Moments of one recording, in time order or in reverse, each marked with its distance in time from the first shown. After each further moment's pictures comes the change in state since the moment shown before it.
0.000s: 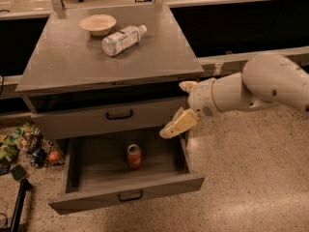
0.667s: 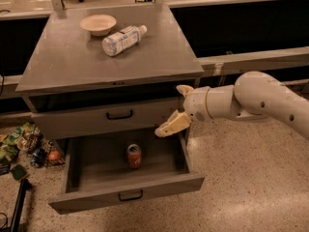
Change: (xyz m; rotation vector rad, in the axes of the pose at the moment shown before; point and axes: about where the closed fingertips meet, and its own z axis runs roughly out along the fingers) arm 0.017 -0.024 0.038 0.057 -0.105 0.031
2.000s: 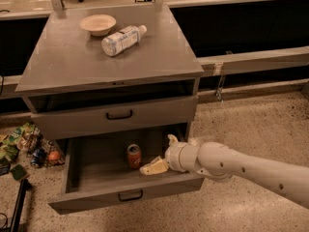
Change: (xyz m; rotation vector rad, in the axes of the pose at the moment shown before) arm 0.167 0.051 0.139 0.111 0.021 0.224
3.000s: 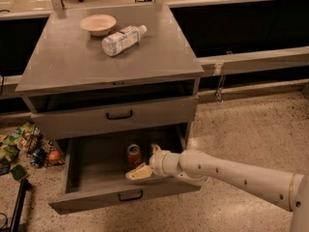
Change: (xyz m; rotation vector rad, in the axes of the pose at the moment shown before) arm 0.040 0.021 0.099 -0.113 -0.051 0.082
